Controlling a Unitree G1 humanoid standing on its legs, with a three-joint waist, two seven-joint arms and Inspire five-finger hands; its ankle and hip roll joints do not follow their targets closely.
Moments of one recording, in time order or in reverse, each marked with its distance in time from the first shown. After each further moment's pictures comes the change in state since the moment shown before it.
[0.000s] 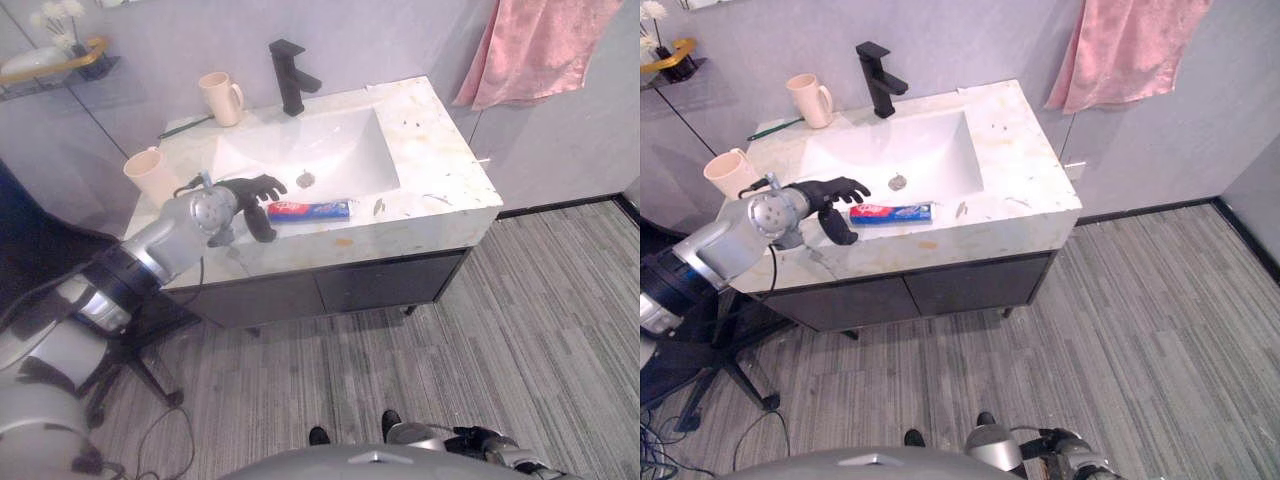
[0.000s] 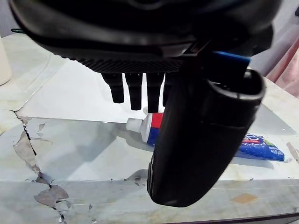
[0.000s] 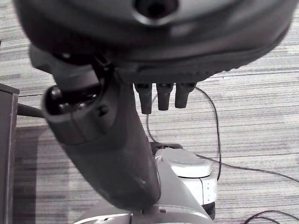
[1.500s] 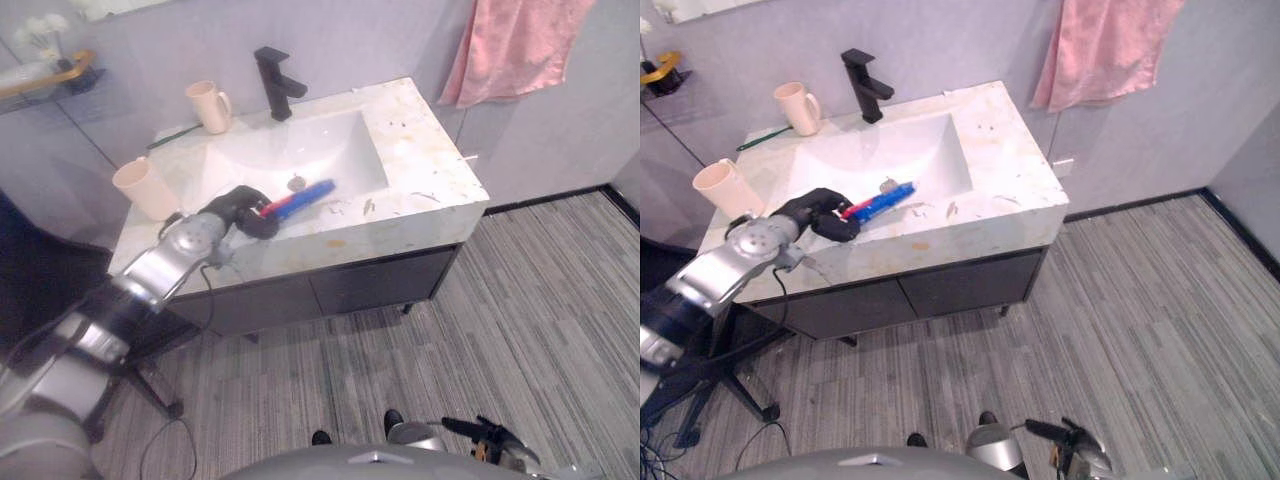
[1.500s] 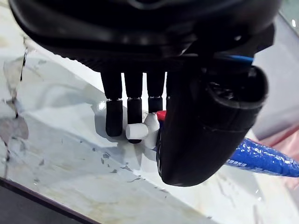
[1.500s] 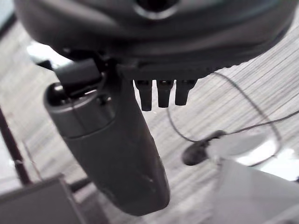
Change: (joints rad) left arm 0.306 -0.073 0.303 0.010 -0.432 -0.045 0.349; right arm 0.120 -0.010 -0.226 -0.184 0.400 -0.155 -0.151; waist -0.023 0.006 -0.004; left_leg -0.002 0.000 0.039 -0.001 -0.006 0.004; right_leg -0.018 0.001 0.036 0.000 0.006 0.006
